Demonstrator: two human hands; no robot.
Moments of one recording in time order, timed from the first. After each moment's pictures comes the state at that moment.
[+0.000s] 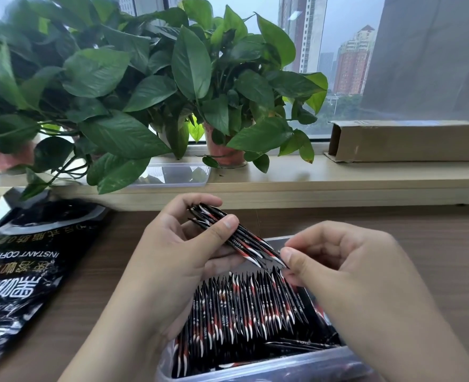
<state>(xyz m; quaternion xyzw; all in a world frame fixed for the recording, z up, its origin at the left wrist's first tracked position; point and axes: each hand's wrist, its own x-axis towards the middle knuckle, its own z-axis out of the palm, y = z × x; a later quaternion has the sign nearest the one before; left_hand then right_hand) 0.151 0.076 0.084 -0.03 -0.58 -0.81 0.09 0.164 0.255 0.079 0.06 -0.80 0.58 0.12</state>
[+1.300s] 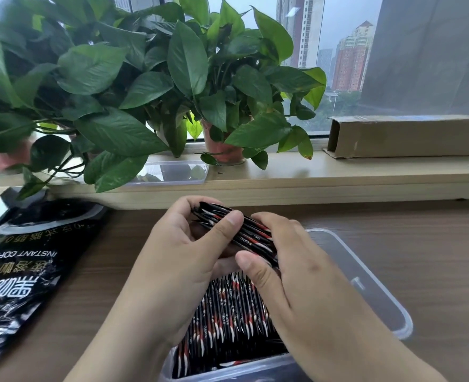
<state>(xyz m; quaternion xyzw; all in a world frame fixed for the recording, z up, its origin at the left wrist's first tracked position) 0.155 0.083 0.083 -0.05 -0.60 -0.79 0.08 0.162 0.229 0.064 0.20 -0.91 0.33 0.14</state>
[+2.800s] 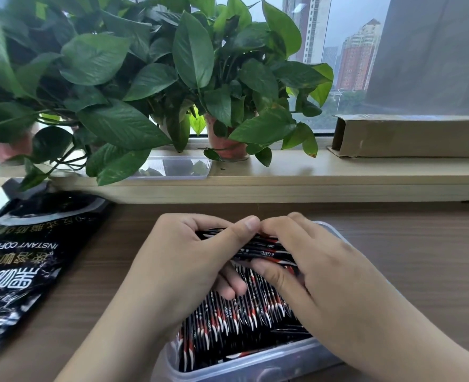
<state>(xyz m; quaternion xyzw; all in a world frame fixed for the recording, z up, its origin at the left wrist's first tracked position) 0.154 0.075 0.082 -0.06 -0.74 -0.66 0.05 0.152 0.250 0.073 0.31 -0.90 0.22 0.21</state>
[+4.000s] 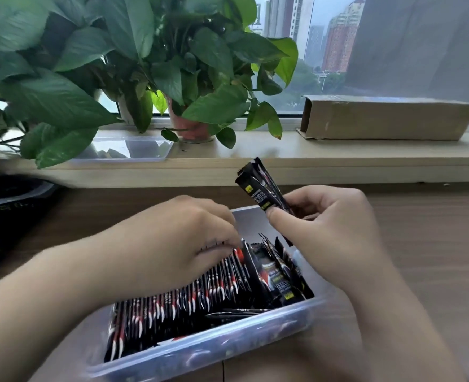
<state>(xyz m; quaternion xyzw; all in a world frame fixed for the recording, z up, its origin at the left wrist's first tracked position) 0.114 0.097 0.083 -0.42 -0.89 -0.13 0.11 0.116 0.312 0.066 0.05 -0.84 0.51 0.20</state>
